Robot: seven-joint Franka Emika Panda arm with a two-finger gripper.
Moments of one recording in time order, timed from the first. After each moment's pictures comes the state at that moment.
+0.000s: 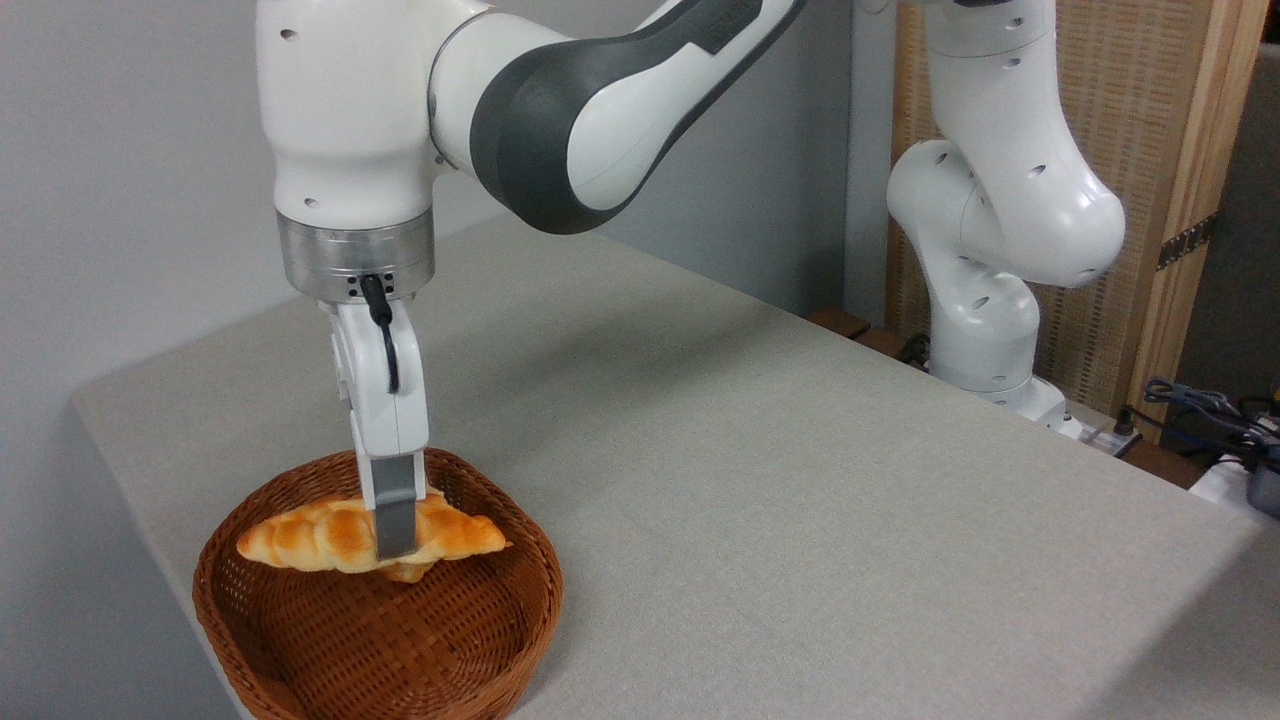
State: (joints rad) arm -0.09 0.21 0.06 -1.62 -0.15 2.00 1.09
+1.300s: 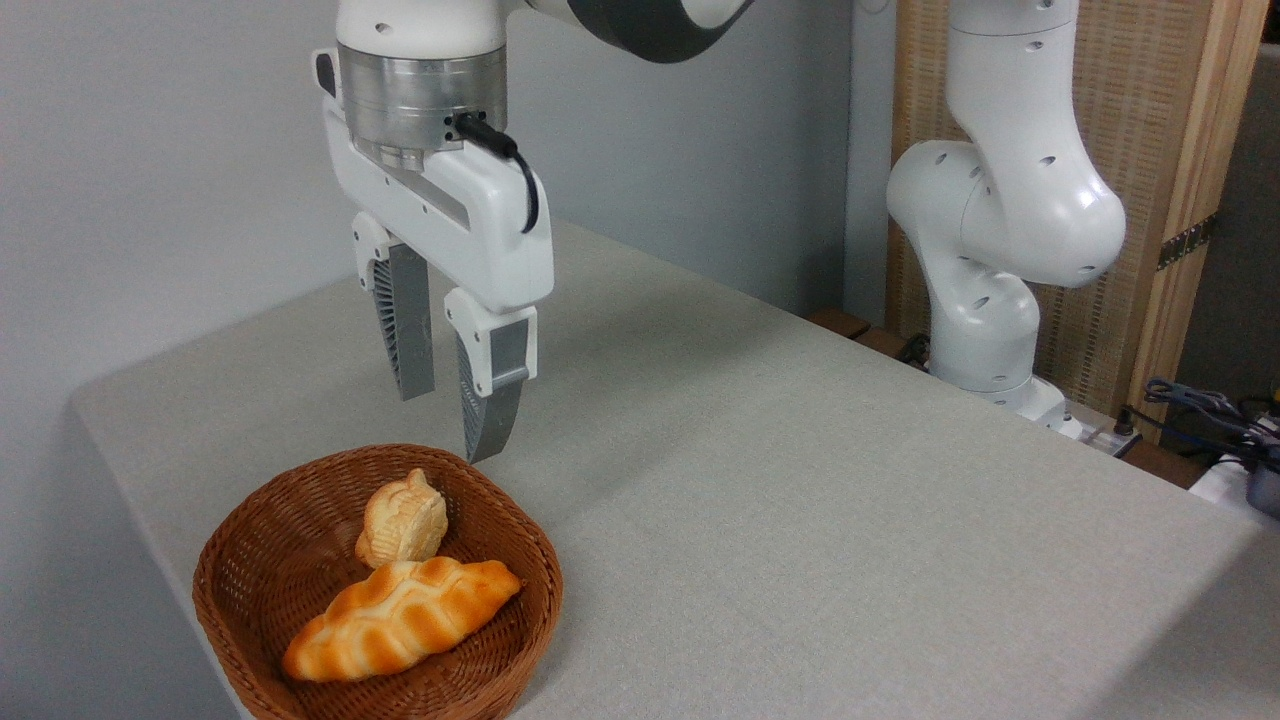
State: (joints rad) arm -0.08 0.06 0.11 -1.61 -0.12 1.81 0.80
